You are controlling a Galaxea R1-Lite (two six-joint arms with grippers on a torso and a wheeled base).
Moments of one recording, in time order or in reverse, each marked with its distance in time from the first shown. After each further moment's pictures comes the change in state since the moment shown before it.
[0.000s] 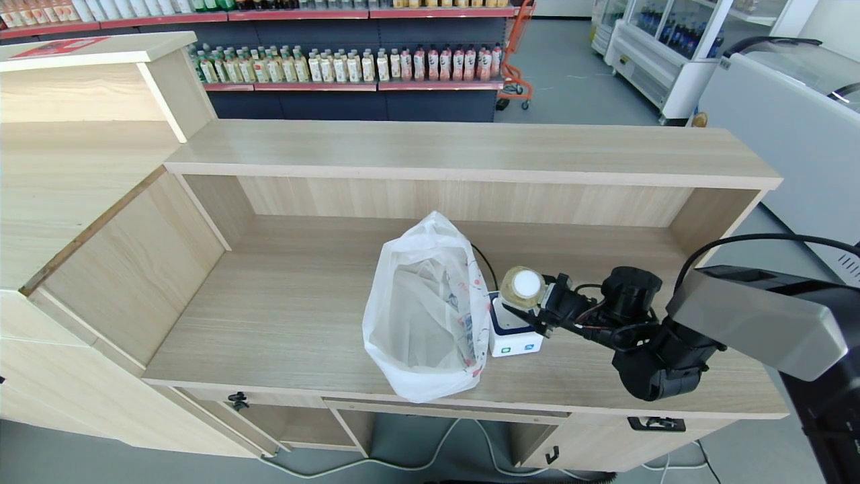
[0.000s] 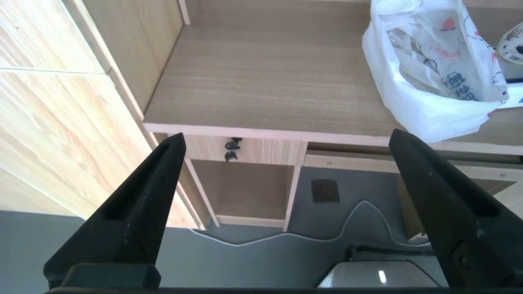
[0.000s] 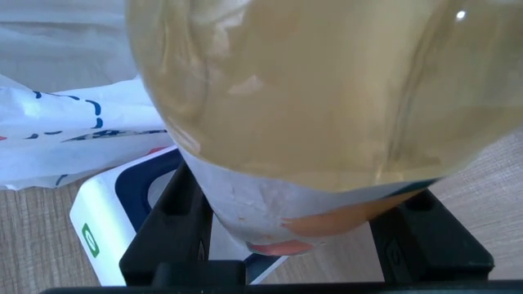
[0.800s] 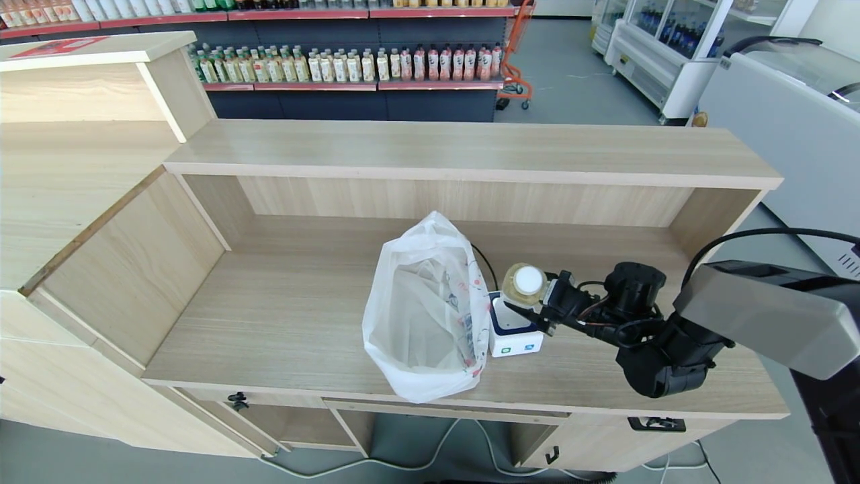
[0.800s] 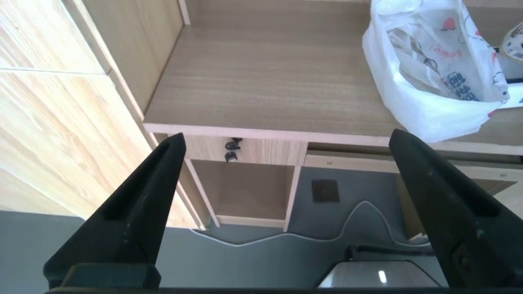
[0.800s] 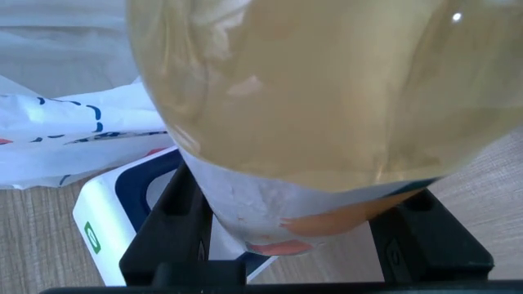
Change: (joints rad) left arm 0.000 0.000 0.000 0.000 0.000 0.000; right arm -0.001 -0.037 0.013 0.027 -0.001 -0.001
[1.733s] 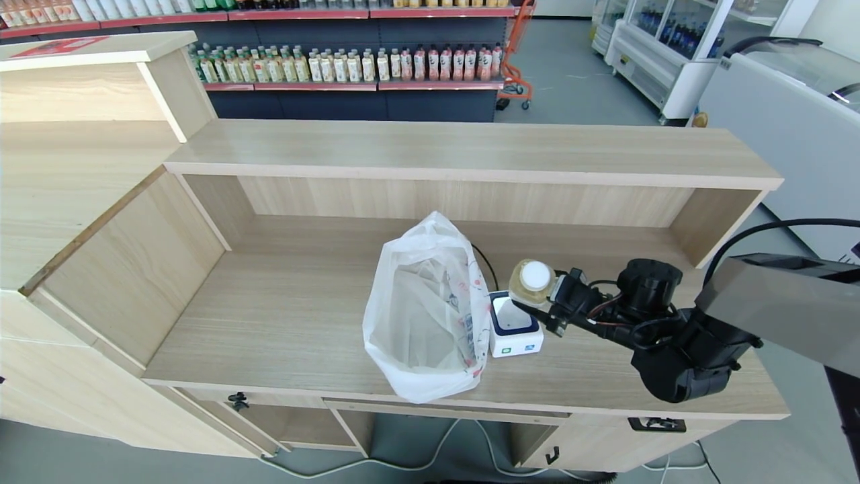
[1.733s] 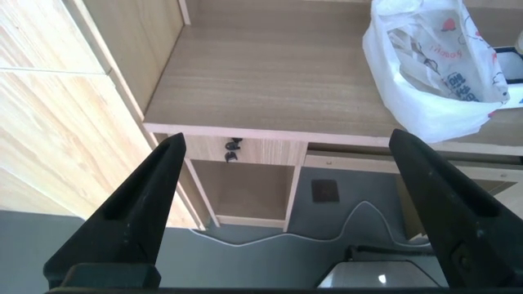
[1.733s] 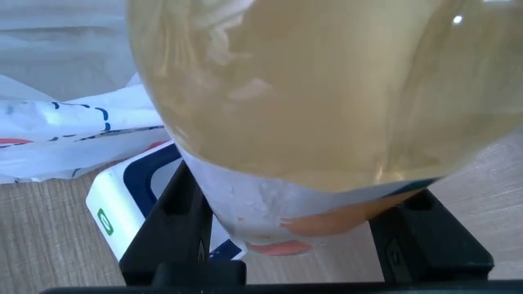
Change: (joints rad) left arm 0.000 0.000 0.000 0.000 0.000 0.000; right arm -0.001 -0.094 0.105 0.009 -0.060 -0.001
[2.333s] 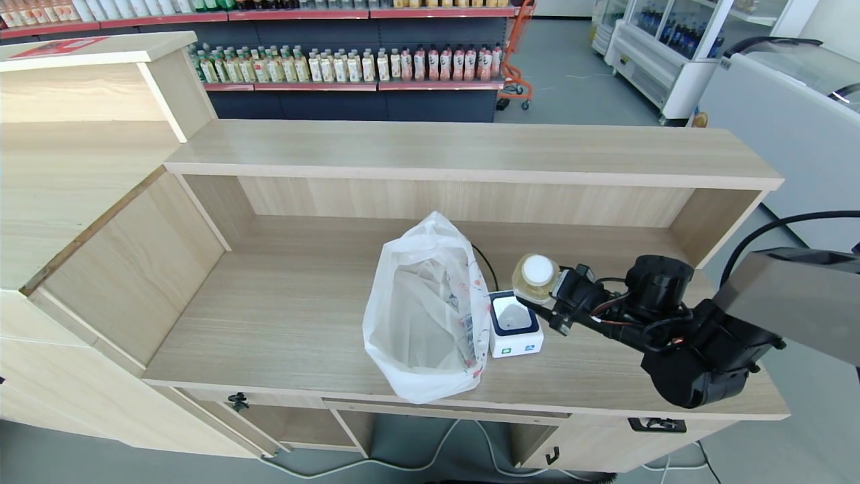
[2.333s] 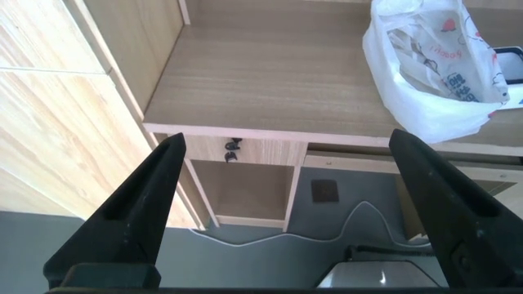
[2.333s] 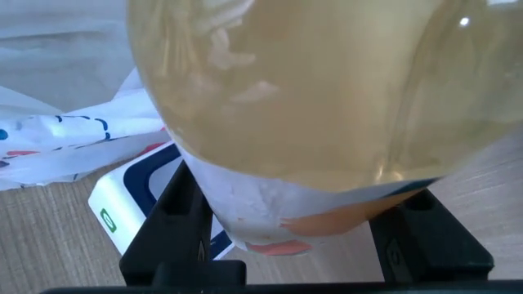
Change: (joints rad) left arm 0.000 0.000 0.000 0.000 0.000 -0.001; right arm 0.019 -0.079 0.071 0.013 -0.080 -0.001
